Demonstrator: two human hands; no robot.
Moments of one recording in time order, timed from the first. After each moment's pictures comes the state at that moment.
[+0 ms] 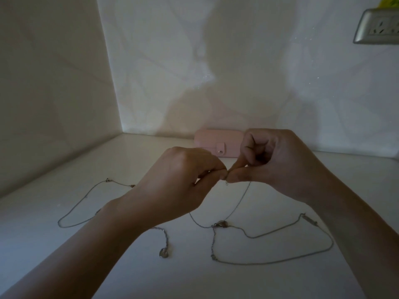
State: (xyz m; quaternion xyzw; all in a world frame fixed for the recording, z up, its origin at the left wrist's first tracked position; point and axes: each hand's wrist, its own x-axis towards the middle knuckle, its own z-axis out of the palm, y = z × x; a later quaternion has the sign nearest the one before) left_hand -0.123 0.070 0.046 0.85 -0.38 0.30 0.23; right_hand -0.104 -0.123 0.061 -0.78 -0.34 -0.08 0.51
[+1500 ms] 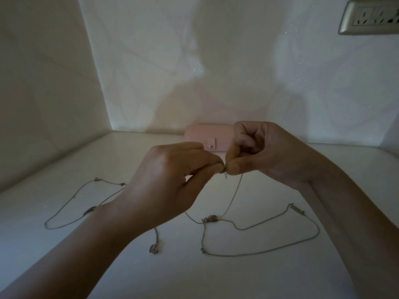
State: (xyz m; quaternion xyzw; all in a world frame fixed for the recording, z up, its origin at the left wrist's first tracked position) left_hand -0.131 0.060 0.046 0.81 -0.39 0.36 0.24; right_hand -0.098 -0.135 0.066 -0.68 -0.35 0.10 0.64
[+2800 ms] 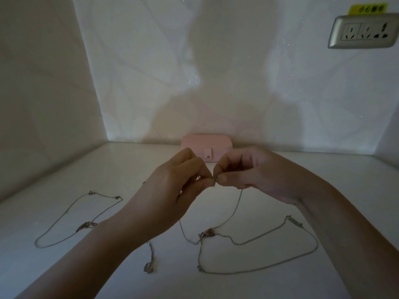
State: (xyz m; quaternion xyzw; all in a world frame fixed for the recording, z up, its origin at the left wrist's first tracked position) left_hand -0.112 0.063 0.030 0.85 -0.35 0.26 0.29; right_hand -0.086 -0.139 0.057 -0.77 -0.31 0.12 0.54
